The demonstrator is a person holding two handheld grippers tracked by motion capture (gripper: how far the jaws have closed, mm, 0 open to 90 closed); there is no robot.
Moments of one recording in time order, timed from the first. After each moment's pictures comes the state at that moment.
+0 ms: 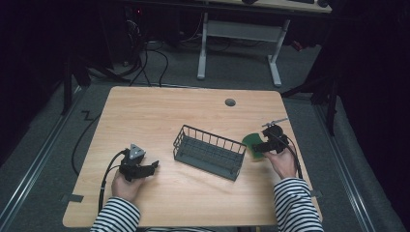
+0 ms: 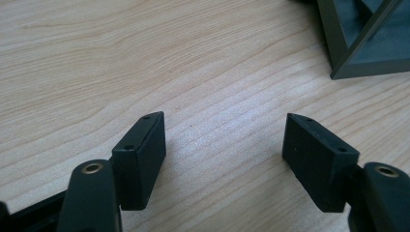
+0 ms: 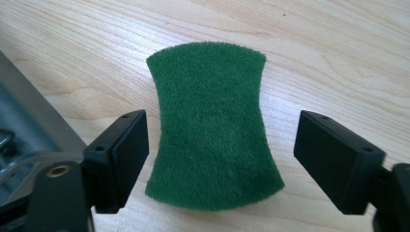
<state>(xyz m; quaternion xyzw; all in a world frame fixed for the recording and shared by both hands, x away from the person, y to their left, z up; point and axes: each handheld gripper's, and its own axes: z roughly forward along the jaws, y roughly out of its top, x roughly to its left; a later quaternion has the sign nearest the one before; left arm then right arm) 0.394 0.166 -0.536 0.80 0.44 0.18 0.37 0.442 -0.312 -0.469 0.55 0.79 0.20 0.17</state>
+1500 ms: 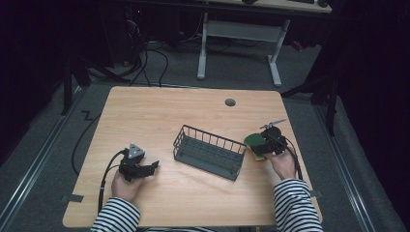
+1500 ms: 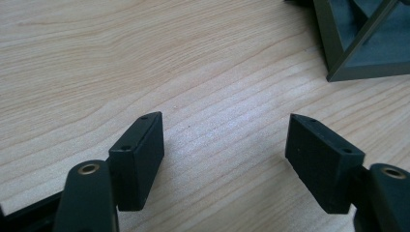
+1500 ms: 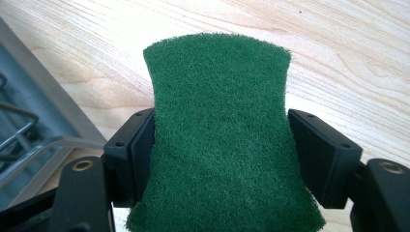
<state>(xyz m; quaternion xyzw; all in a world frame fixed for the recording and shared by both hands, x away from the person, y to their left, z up) 0.394 0.168 -0.536 0.80 0.44 0.17 0.38 0.436 -0.306 -0.468 0.54 0.80 0.20 0.16</state>
